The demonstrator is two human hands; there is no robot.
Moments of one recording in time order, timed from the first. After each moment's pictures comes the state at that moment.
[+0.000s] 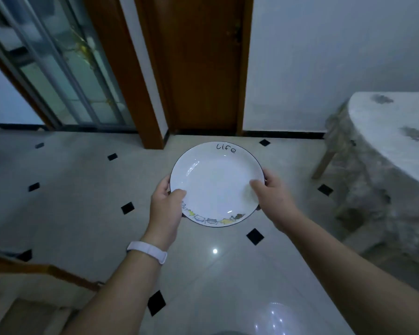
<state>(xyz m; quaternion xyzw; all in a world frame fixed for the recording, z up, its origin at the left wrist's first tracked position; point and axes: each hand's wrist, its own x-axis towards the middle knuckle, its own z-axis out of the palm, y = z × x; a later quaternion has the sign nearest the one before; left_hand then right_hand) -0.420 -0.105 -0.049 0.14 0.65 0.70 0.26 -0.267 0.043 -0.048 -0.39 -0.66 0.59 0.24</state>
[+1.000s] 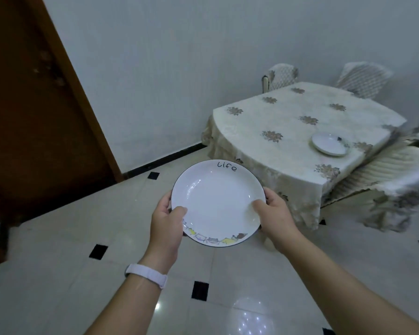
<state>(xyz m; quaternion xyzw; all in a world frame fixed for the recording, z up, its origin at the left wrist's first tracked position) -0.461 0.294 -0.054 0.33 0.54 0.57 0.53 -0.253 0.305 -0.051 -0.61 -0.42 0.49 0.46</state>
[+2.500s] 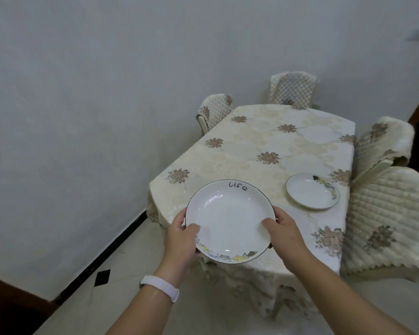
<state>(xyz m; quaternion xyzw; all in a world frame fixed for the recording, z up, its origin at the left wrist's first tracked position) -0.266 0.783 -0.049 0.48 0.48 0.40 0.62 -0.073 0.704 -0.066 -0.69 -0.28 0.38 0.54</state>
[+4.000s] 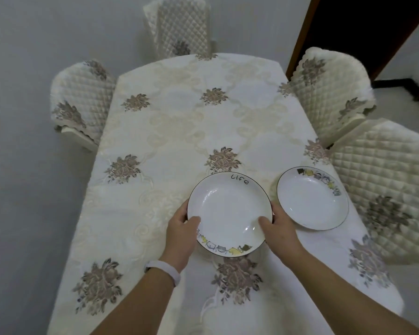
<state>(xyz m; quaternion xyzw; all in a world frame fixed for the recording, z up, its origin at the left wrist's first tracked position) 0.003 1.192 -0.199 0.62 0.38 0.09 0.68 0.104 0.996 -0.209 -0.80 0.00 0.25 0.55</state>
